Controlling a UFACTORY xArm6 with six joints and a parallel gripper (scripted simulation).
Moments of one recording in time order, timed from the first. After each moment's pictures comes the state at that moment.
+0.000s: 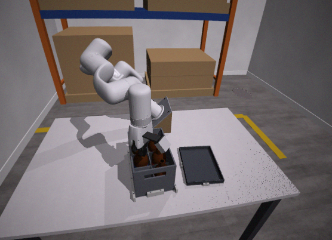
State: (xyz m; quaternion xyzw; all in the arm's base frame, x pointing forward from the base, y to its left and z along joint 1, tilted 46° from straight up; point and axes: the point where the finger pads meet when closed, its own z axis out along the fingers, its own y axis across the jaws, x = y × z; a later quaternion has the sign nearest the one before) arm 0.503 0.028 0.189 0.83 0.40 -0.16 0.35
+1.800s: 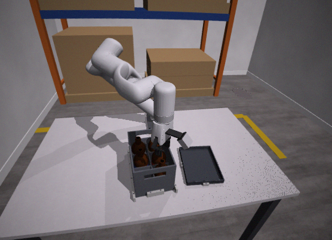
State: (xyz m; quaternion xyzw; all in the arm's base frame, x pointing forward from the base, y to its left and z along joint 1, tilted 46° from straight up) arm 0.492 0.087 0.129 0.83 0.40 -0.16 0.35
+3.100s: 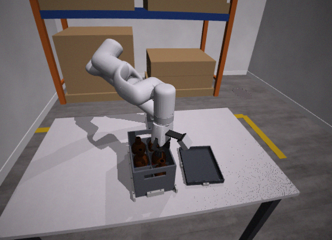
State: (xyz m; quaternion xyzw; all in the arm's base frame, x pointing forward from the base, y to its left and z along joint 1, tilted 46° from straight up) arm 0.492 0.083 0.124 0.83 0.40 -0.16 0.35
